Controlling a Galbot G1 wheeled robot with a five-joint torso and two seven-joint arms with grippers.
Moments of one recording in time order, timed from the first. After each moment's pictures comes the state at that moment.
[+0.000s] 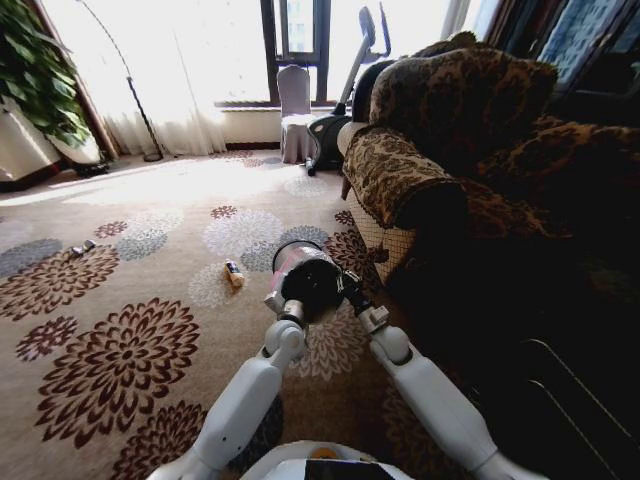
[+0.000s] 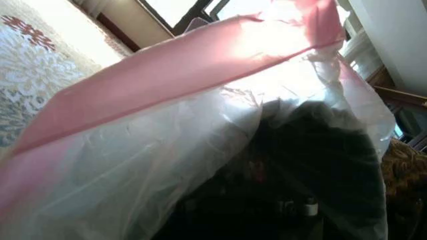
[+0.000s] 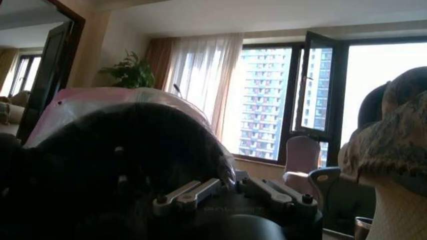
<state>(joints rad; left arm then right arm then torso) 0.94 -1.34 -0.05 -1.70 -0.98 -0.09 -0.33 -0.90 1.18 -0.02 1.58 0.23 0.34 -0.02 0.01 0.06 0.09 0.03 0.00</state>
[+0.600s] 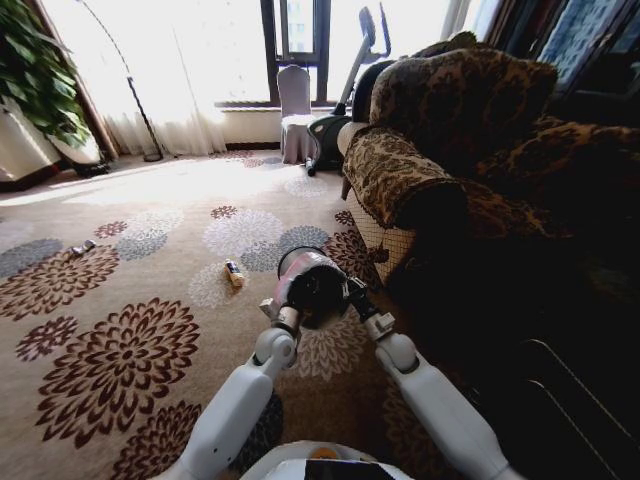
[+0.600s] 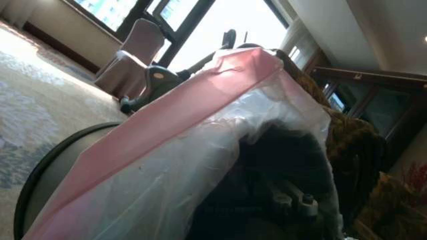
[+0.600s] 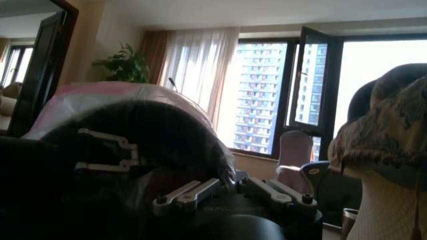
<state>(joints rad) 1.02 -1.30 -0.07 -1.74 -0.84 -0.09 -0.10 -0.95 1.15 0.02 1.60 0.23 0.34 -0.02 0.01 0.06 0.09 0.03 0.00</state>
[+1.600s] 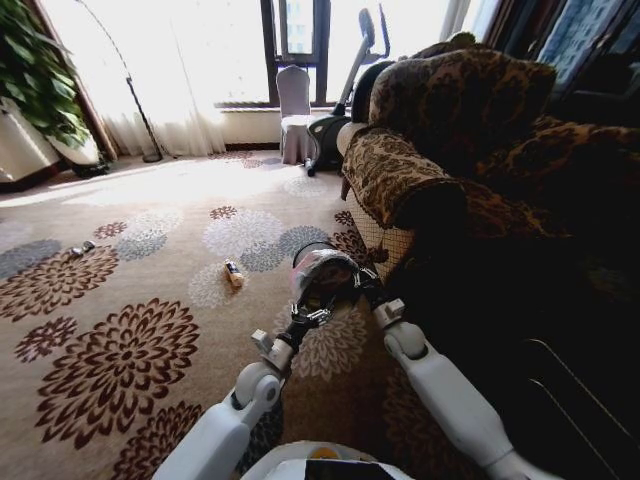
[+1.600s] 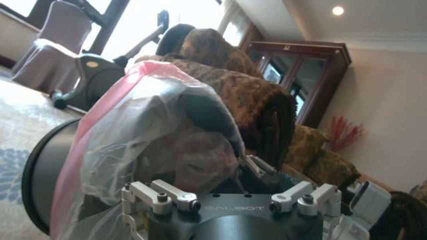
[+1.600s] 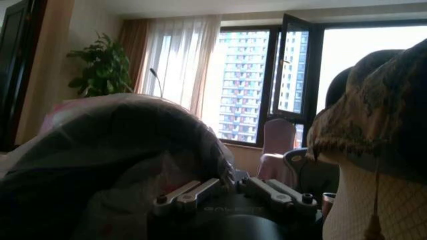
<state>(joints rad) 1.23 -1.16 -0.06 -1.89 -0.71 -0.12 0.12 -0.89 1.13 0.05 1.56 0.32 0.28 -0.01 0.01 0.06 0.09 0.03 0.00</state>
